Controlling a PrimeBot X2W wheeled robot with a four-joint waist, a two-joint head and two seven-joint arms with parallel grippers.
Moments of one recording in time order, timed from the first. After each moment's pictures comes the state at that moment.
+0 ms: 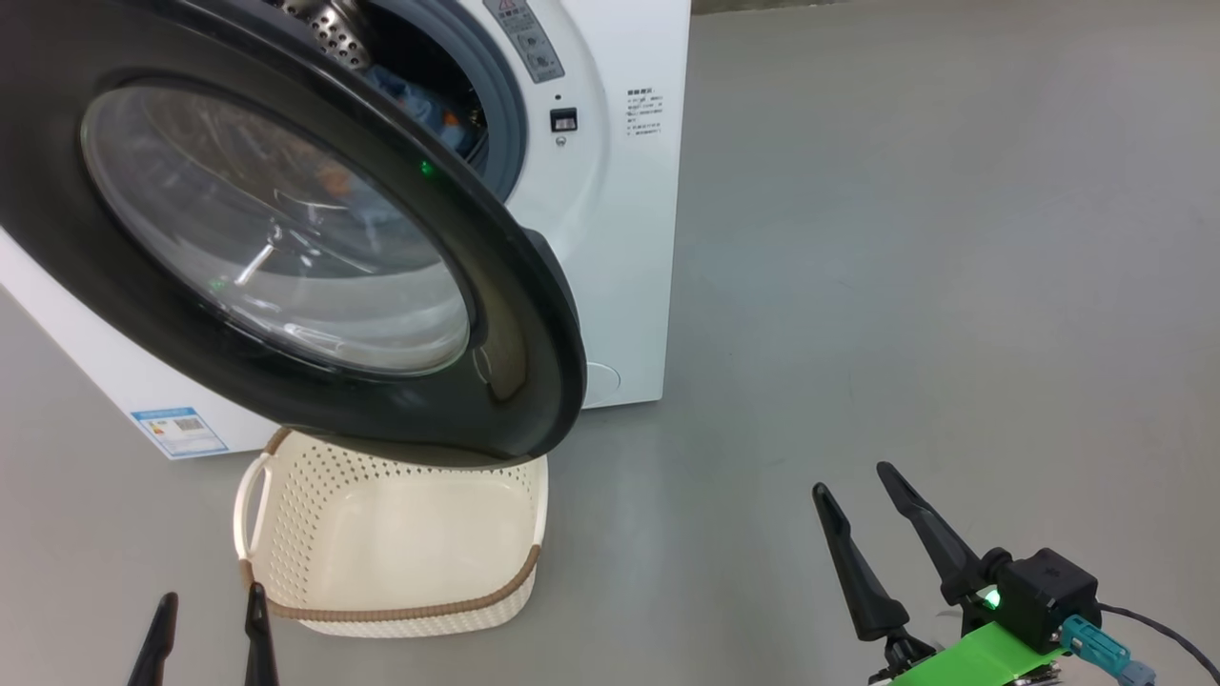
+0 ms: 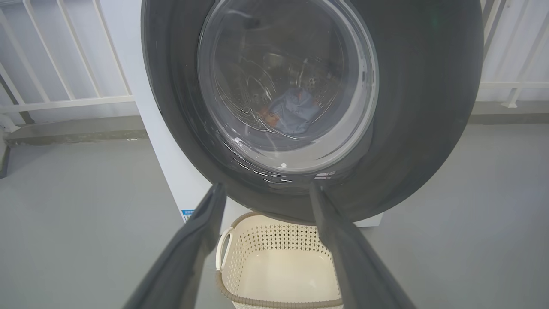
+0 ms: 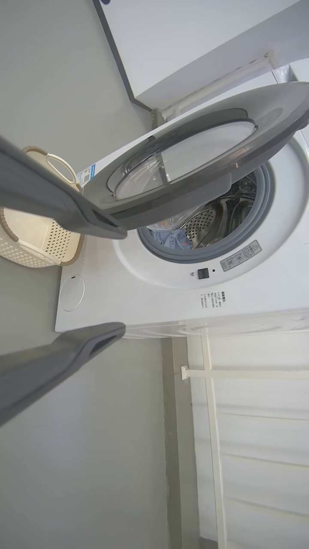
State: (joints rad) left arm 0.21 0.06 0.07 -0.04 -0.13 0.03 -0.26; right arm -0.02 -0.12 0.20 0.07 0.31 0.13 -0.25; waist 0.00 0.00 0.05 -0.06
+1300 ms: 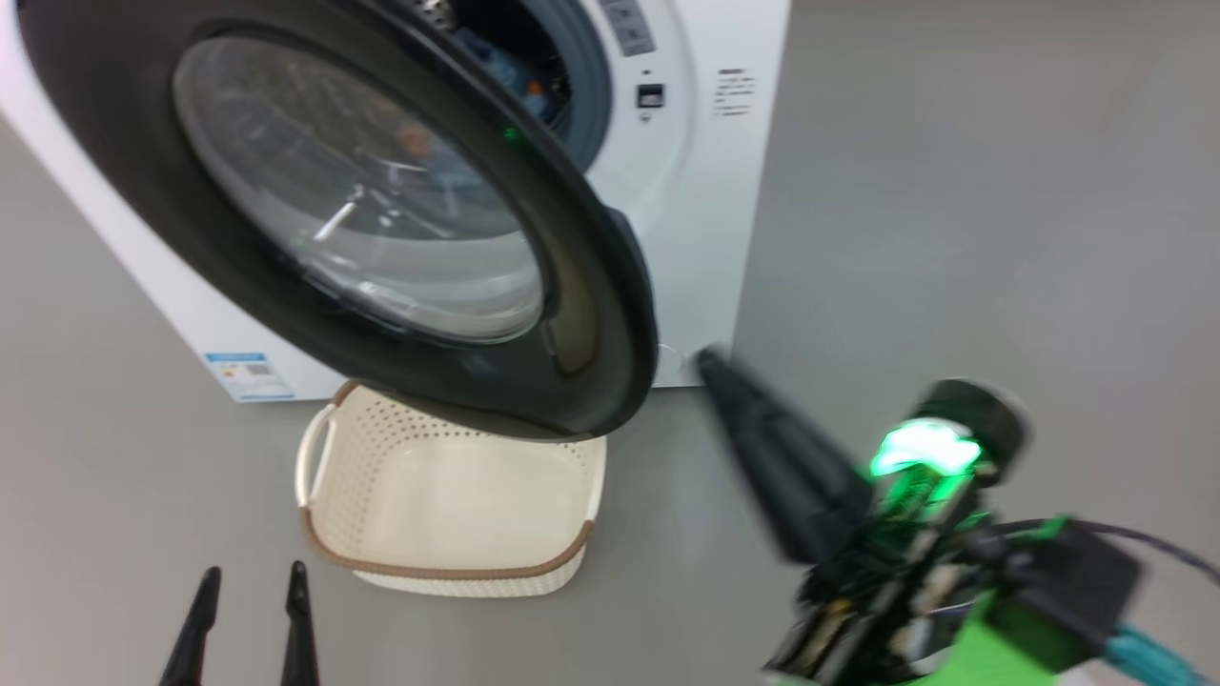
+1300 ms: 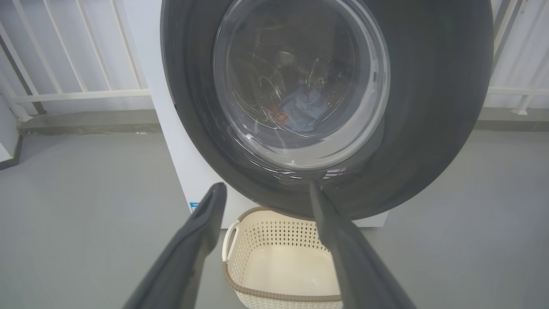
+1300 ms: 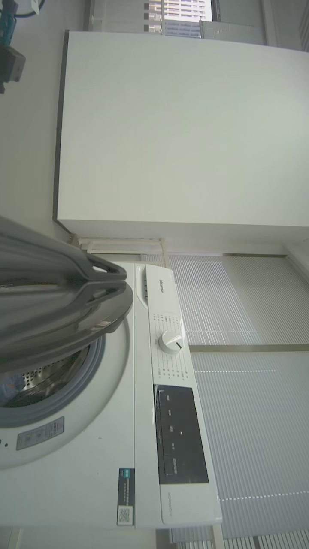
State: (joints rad) left arm 0.18 0.05 0.04 -0.05 -0.13 0.01 -0.26; right arm -0.23 -0.18 0.45 -0.39 0.34 0.13 -0.26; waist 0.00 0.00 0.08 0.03
